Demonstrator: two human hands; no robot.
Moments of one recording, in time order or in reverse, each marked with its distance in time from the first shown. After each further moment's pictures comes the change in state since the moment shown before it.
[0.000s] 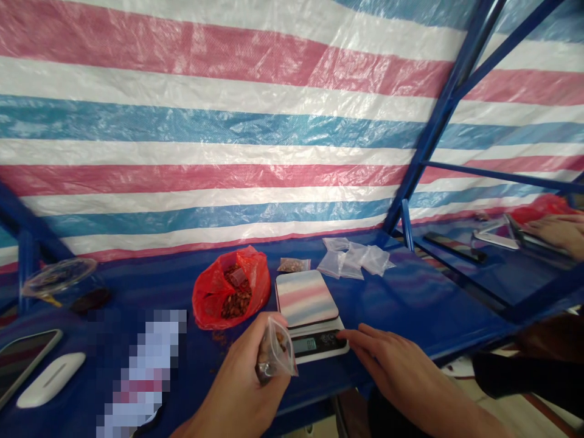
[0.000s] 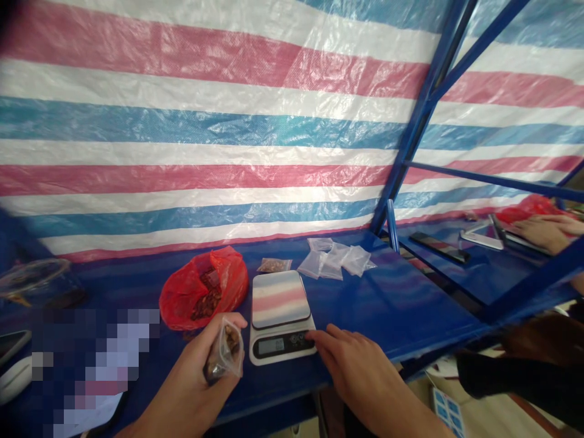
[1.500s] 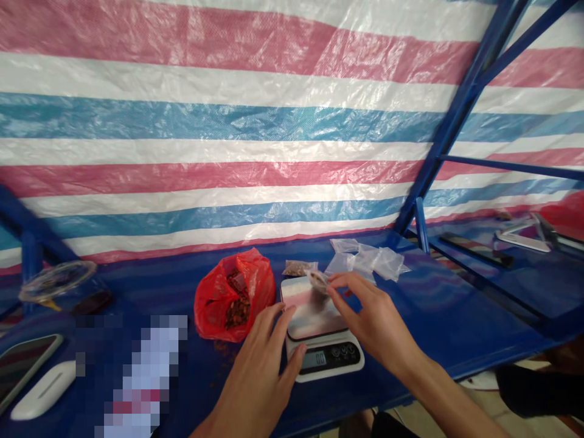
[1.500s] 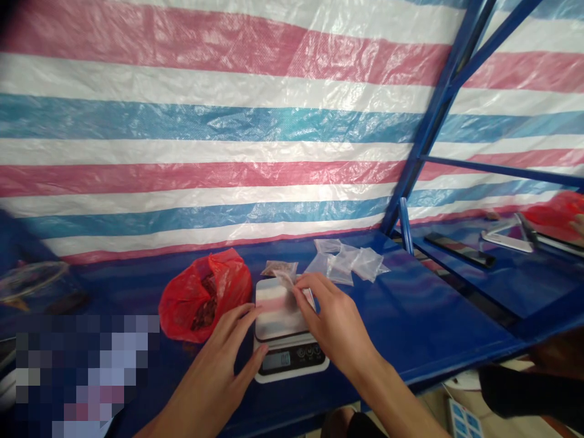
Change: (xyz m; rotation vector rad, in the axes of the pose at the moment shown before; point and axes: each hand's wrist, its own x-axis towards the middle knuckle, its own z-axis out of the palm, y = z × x) left_hand 0.023 -0.040 0.017 0.503 0.102 0.161; right_hand 0.087 -0.011 0.002 0.385 0.353 0.083
